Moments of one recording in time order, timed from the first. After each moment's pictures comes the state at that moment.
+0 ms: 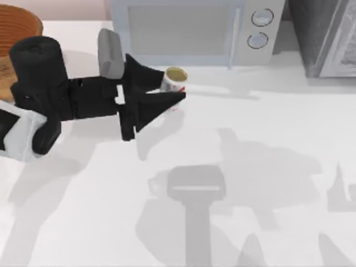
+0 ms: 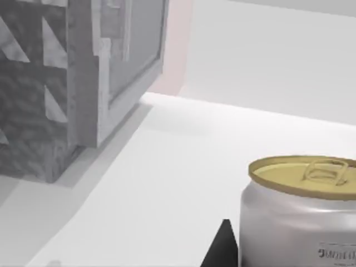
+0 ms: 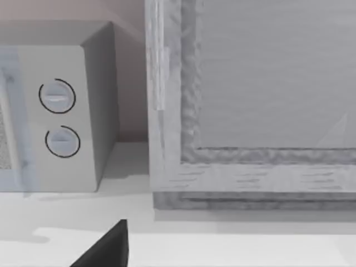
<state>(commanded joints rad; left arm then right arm) -0.29 1.89 0.82 0.97 1.14 0.00 0.00 0.00 0.00 0.00 0.00 0.00</state>
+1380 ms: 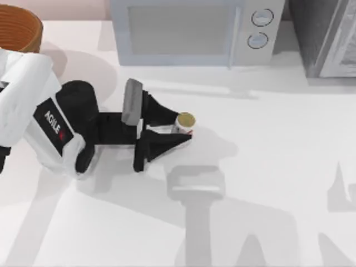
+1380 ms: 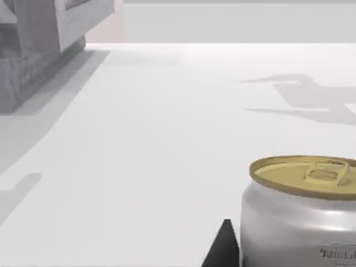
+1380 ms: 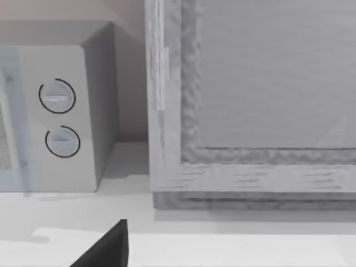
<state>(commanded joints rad) -0.28 2.52 1.12 1.37 1.34 0.04 0.00 0.00 0.00 0.00 0.00 0.00</state>
